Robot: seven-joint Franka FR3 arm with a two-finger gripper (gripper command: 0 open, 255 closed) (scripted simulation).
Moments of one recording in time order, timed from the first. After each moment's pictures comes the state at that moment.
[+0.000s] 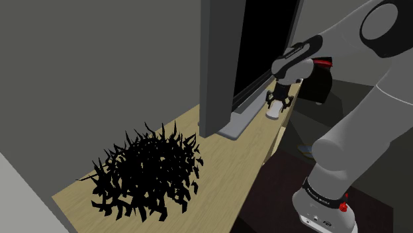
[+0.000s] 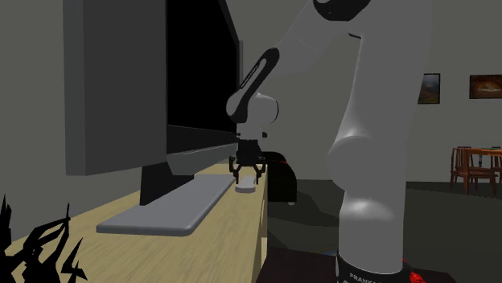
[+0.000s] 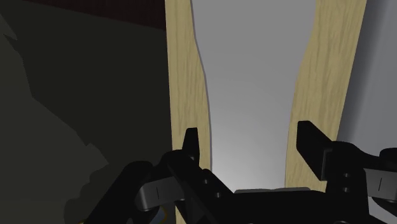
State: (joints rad) arm -0.41 -0.16 -0.31 -2.43 -0.04 2.28 0.60
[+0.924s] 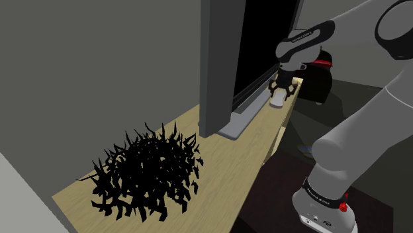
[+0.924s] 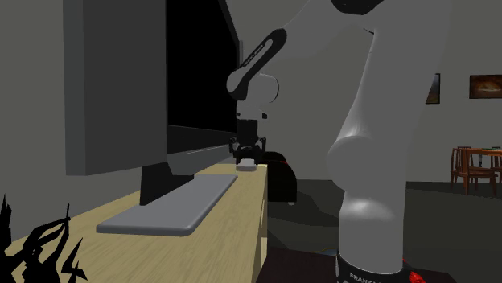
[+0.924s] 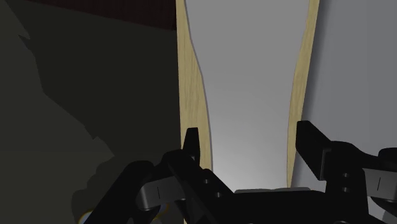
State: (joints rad) arm -0.41 -0.26 -0.30 -2.32 -0.06 2.08 0.62
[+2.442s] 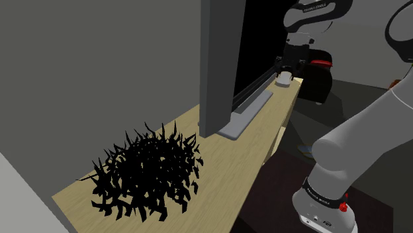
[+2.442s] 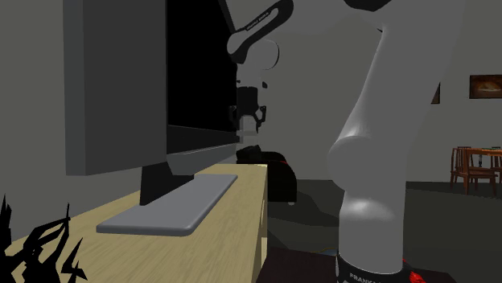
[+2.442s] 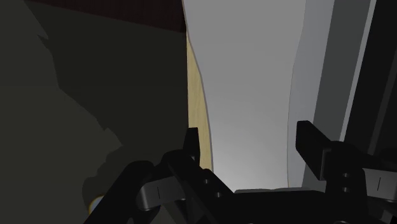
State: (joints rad) arm -0.40 -0.31 -0.28 -2.07 -0.07 1.77 0.63
